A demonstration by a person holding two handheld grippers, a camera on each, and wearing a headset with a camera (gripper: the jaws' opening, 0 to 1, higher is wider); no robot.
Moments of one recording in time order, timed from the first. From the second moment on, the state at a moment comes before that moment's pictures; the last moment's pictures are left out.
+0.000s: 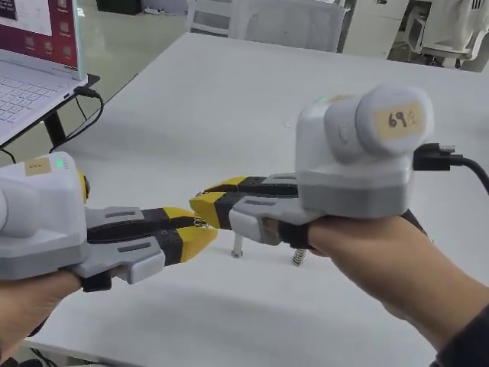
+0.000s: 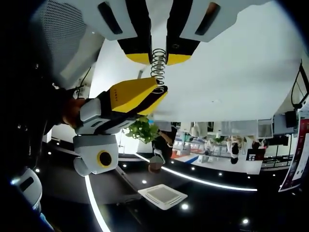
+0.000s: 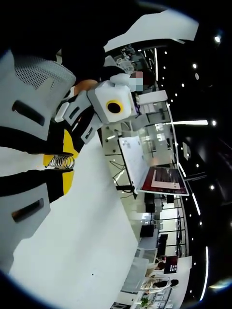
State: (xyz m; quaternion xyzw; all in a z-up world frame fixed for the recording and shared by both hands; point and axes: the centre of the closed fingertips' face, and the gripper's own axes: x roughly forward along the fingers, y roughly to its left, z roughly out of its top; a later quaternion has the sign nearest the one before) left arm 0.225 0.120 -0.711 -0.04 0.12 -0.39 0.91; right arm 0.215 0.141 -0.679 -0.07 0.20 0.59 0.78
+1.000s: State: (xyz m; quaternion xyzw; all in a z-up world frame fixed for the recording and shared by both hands) left arm 0.226 0.121 -0.717 -0.02 0.12 -0.38 0.91; right arm 0.219 0.137 -0.685 -0.08 0.20 0.58 0.78
